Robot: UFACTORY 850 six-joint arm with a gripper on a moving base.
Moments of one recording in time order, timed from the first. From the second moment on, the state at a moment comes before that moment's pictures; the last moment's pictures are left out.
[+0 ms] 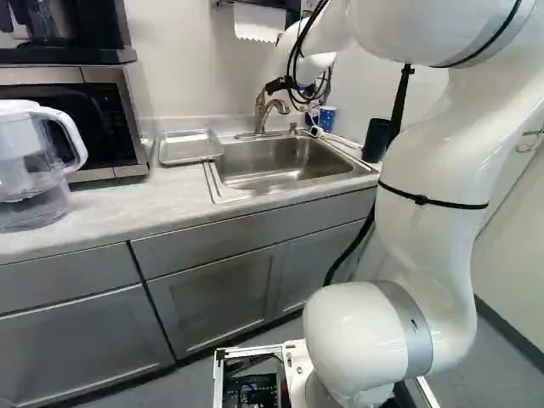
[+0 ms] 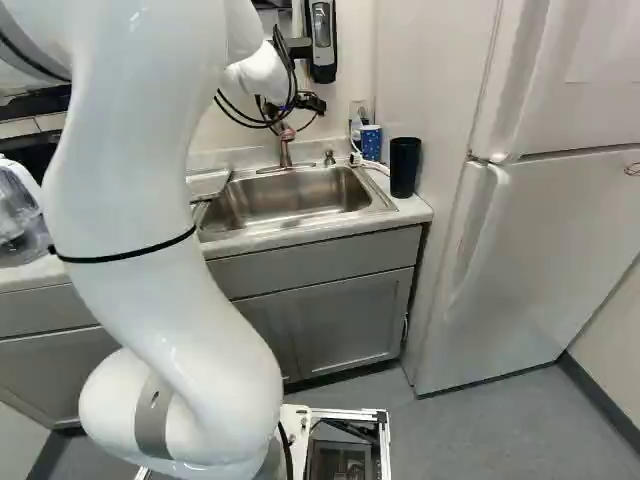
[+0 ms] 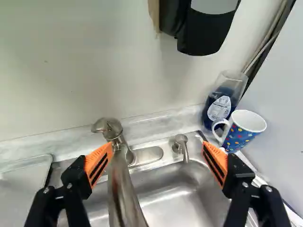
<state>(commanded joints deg) -0.1 -13.7 -77.3 0.0 2.3 0.0</state>
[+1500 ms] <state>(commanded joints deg) 0.9 -17.5 -81.7 0.0 9.3 0.0</state>
